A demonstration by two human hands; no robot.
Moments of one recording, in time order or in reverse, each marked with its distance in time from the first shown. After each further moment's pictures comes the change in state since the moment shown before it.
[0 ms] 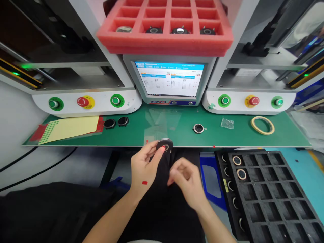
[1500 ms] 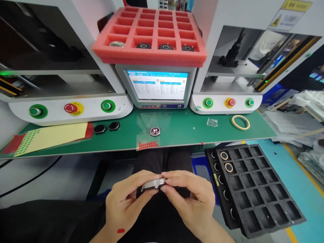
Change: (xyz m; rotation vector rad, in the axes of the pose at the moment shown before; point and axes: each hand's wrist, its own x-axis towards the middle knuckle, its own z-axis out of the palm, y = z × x) left_hand -0.043 0.035 -0.043 -0.167 -0.341 0.319; right_hand -0.049 -0.051 -0.006 -0.150 0.227 -0.543
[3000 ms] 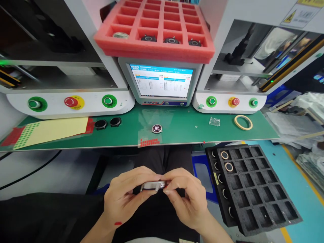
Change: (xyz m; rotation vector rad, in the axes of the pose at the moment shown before) left_hand 0.003 -0.009 -0.016 -0.053 -0.122 0.088; right_hand -0.011 0.020 0.004 0.076 -0.163 -0.110
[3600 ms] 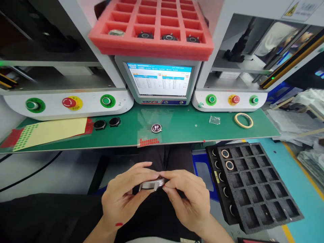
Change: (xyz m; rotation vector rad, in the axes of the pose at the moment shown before) left_hand -0.004 -0.005 0.003 0.140 0.061 0.053; right_hand 0.011 -0.010 0.001 -0.236 0.062 -0.067
